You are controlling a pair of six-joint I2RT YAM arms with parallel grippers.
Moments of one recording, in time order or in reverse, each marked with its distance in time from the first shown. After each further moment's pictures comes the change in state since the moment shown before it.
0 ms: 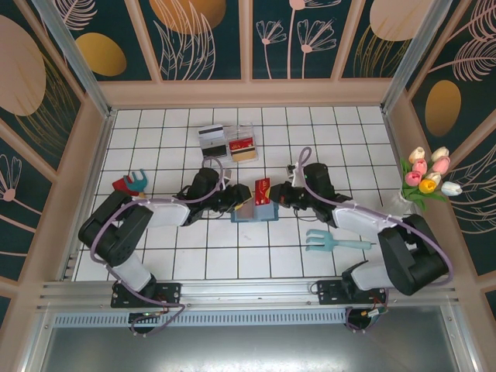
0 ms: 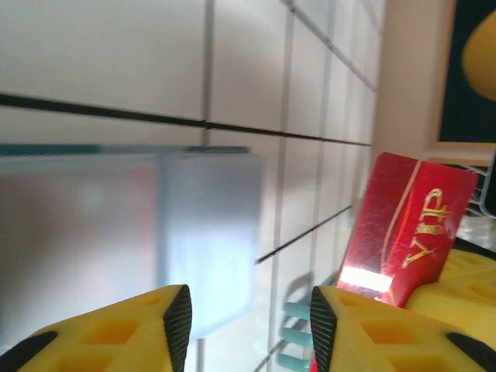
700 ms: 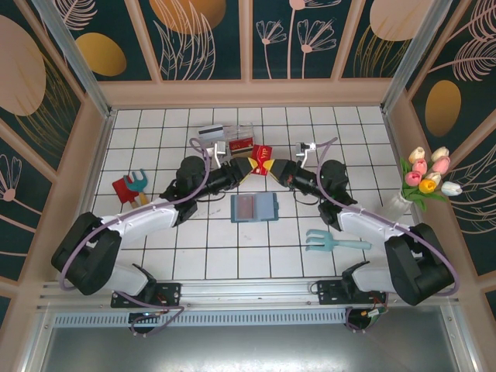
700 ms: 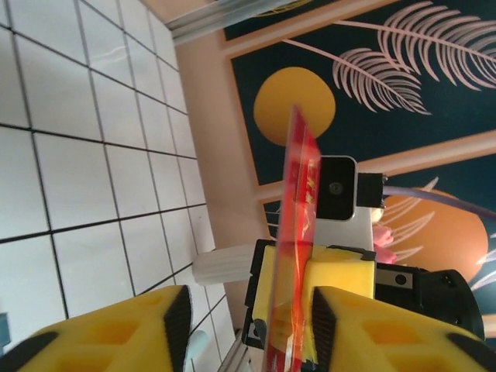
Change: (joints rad) left arm -0.029 -0.212 0.063 0.189 -0.051 -0.102; right arm -0.024 -0.058 -0.025 0.571 -0.048 0.441
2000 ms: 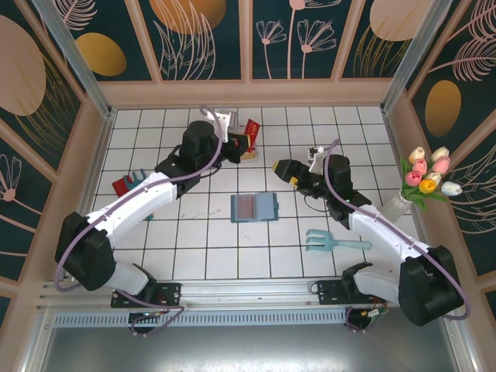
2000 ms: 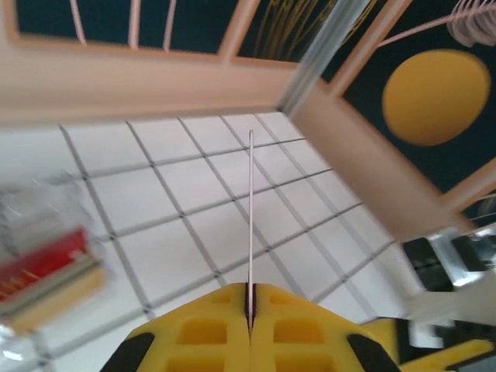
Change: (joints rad) left arm 0.023 0.029 0.457 -0.647 -0.295 0.865; right arm -0.061 -0.145 0.079 -0.686 0.195 -0.394
